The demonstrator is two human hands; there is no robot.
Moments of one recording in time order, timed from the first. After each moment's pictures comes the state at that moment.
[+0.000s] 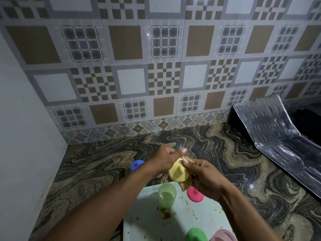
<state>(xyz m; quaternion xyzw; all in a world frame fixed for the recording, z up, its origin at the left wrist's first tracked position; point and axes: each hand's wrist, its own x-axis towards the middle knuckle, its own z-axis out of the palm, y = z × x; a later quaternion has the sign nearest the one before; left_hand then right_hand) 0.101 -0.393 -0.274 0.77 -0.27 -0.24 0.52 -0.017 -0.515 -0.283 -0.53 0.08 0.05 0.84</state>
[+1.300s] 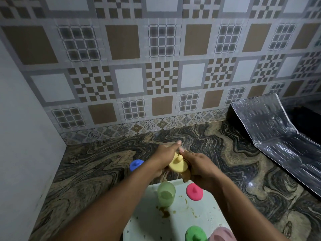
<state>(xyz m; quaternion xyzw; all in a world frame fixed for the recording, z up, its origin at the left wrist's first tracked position) 0.090 -0.408 -0.254 0.76 -0.08 -0.28 0.58 0.003 -0.509 -0.272 -0.57 0.20 -0.01 0.80</state>
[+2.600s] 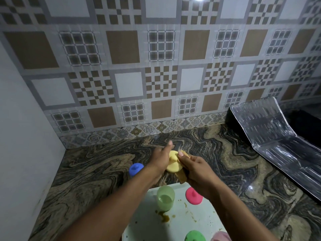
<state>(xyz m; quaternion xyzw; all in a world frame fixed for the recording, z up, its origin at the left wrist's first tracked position) 0.097 -0.405 -0.269 0.74 -0.04 -0.24 0.63 -0.002 -0.498 -0.271 -0.57 0.17 -0.06 0.80</state>
